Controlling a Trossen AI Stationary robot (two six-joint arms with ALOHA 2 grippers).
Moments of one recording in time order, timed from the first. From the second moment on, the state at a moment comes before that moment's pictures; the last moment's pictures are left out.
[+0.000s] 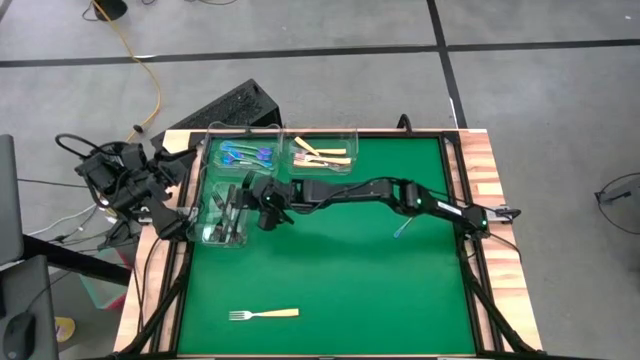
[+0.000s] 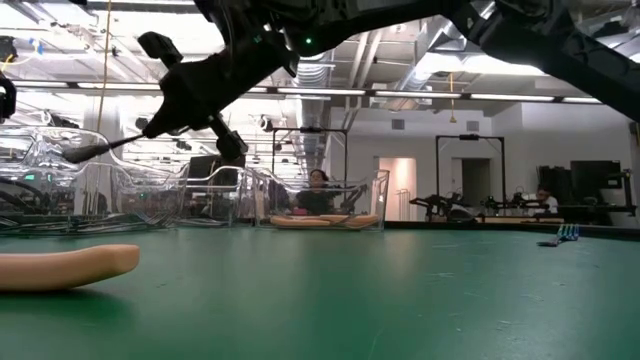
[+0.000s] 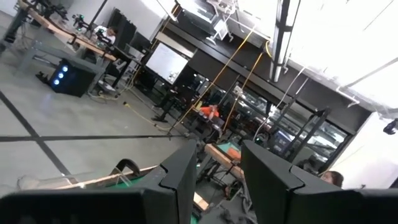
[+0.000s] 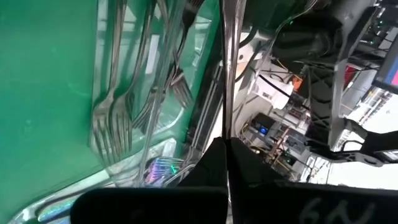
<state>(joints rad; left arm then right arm) -0.85 0.32 0.62 0.52 -1.32 0.16 -0.04 2.54 2.35 -0.30 0.17 -1.87</state>
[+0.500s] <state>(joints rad) -0.85 0.32 0.62 0.51 -1.33 0.18 -0.09 2.54 2.35 -0.31 -0.02 -1.87</state>
